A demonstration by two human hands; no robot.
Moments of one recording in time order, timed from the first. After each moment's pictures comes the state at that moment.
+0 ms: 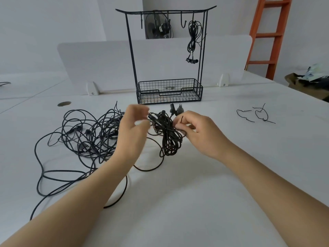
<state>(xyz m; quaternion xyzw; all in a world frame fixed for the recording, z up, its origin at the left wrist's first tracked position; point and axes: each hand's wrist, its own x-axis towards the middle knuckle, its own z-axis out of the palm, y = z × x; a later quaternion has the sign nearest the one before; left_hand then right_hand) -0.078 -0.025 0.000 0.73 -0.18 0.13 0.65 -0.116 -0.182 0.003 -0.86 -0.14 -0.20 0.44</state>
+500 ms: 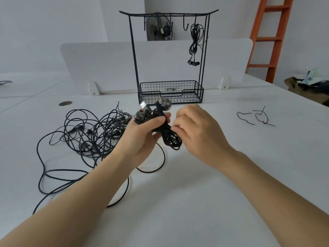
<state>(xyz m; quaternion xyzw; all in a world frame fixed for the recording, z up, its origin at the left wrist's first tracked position) -0.077 -0.025 0.005 0.48 -0.20 -0.16 0.84 -0.116 -0.176 0.002 -0.84 -0.25 -0.47 0.07</state>
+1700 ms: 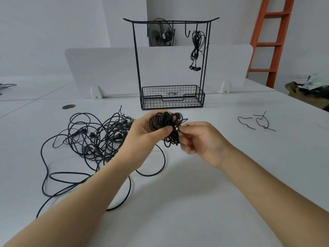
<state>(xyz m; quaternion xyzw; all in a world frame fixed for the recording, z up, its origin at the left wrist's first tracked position) -0.086 -0.026 0.010 0.61 -0.32 -0.01 0.72 -0.122 -0.170 0.016 -0.69 -0.01 0.00 0.73</state>
